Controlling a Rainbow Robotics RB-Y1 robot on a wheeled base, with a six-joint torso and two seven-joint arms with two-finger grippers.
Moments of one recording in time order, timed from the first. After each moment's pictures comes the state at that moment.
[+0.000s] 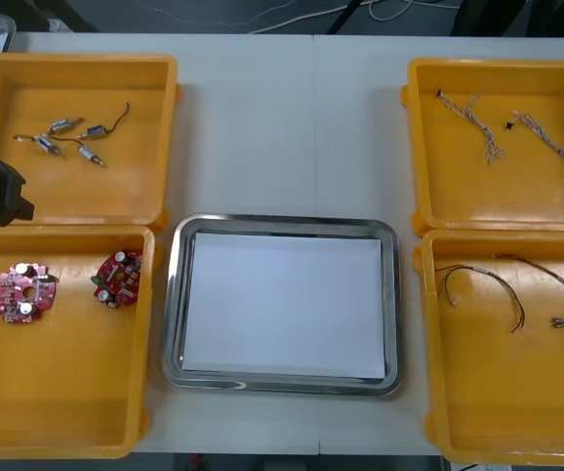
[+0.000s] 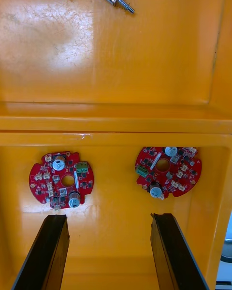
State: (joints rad) right arm -0.06 -0.89 -0.23 -2.24 -0.87 1.77 1.12; left arm -0.37 0.88 0.16 -2.16 0.89 1.91 -1.06
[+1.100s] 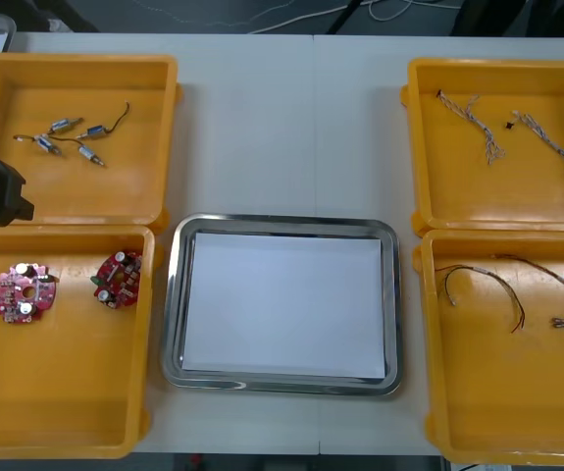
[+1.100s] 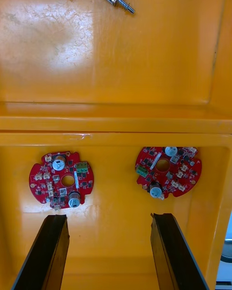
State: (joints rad) right arm -0.06 -0.89 -0.23 -2.24 -0.87 1.77 1.12; left arm -0.37 0.88 0.16 -2.16 0.89 1.91 -1.06
